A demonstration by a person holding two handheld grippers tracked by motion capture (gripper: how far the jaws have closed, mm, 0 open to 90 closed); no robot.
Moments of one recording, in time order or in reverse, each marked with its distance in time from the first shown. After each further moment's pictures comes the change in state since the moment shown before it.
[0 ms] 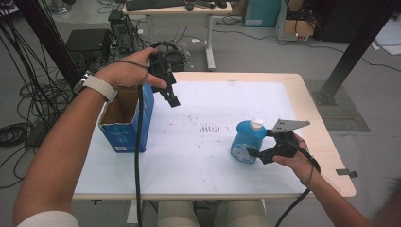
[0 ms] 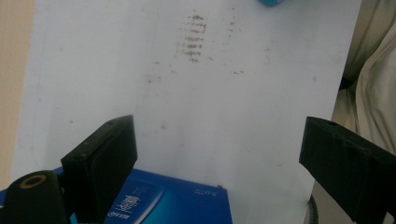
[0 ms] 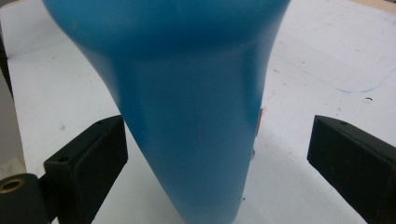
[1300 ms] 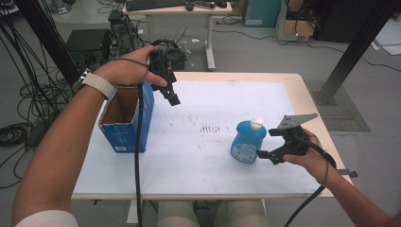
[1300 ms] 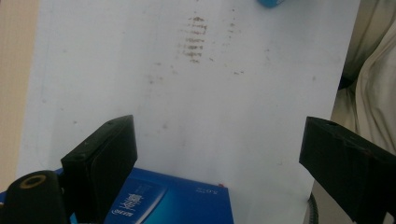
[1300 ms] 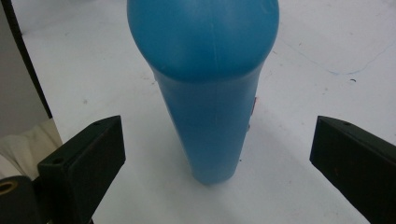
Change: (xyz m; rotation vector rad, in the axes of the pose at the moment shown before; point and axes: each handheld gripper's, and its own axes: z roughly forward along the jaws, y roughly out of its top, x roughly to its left) left arm 0.001 0.002 -0.005 0.002 0.005 0.010; right arm 0.009 0.023 -0.032 0.128 -0.008 0.014
